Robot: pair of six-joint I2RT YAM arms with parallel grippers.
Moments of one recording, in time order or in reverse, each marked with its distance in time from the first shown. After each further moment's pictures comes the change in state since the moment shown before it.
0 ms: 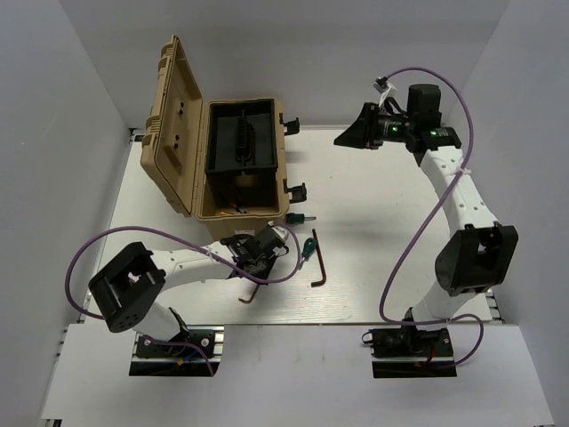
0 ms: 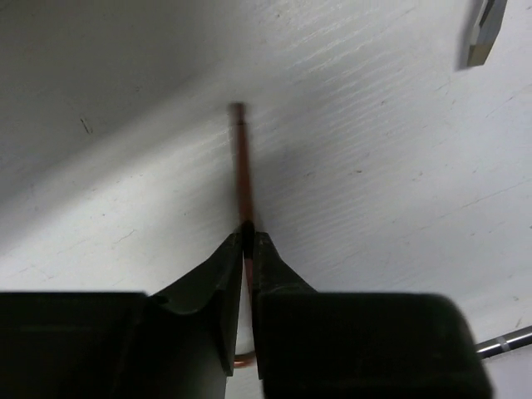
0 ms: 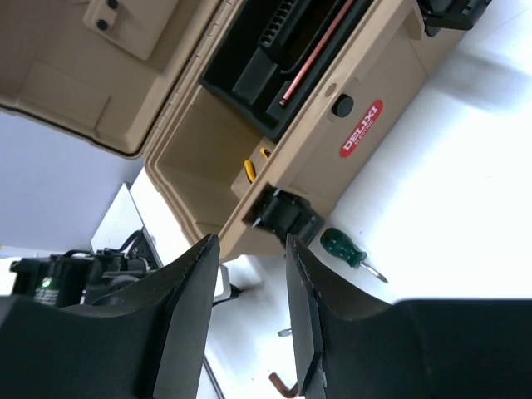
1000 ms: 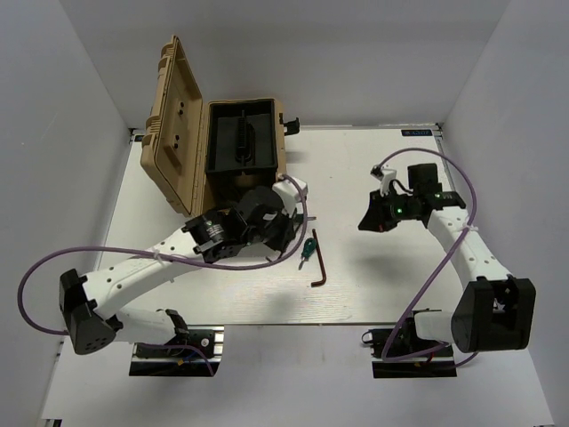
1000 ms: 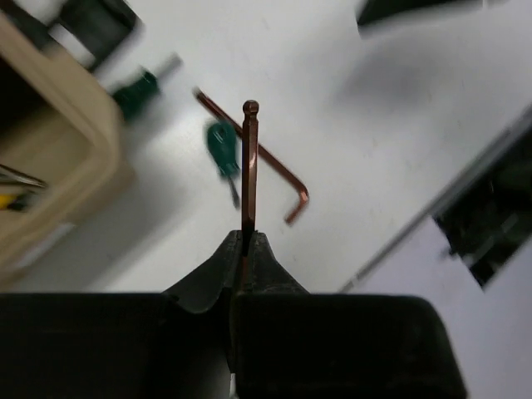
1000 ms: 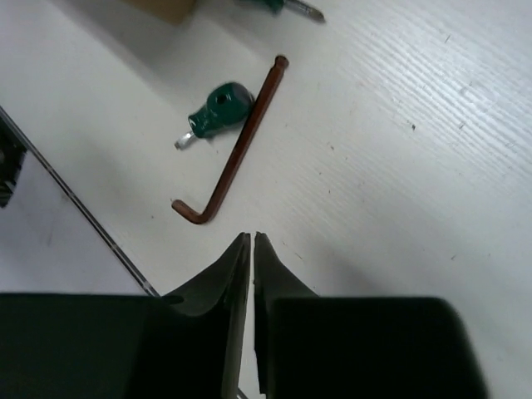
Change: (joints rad) left arm -0.060 -0.232 0.445 -0.185 0.087 0.079; right arm -0.047 -0.397 -0.654 -0.257 0.212 -0.523
